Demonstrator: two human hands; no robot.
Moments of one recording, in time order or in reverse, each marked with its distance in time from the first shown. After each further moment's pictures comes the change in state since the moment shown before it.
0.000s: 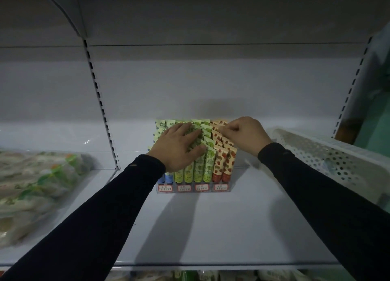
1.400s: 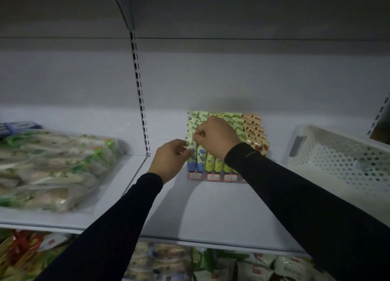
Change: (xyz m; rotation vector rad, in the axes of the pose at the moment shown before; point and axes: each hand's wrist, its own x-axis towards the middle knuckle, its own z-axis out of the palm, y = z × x) left_hand -0.073 -0.061 0.037 -0.694 0.228 -0.469; right_hand -0.013 -0.124 0.081 -0.223 -0.079 -0.225
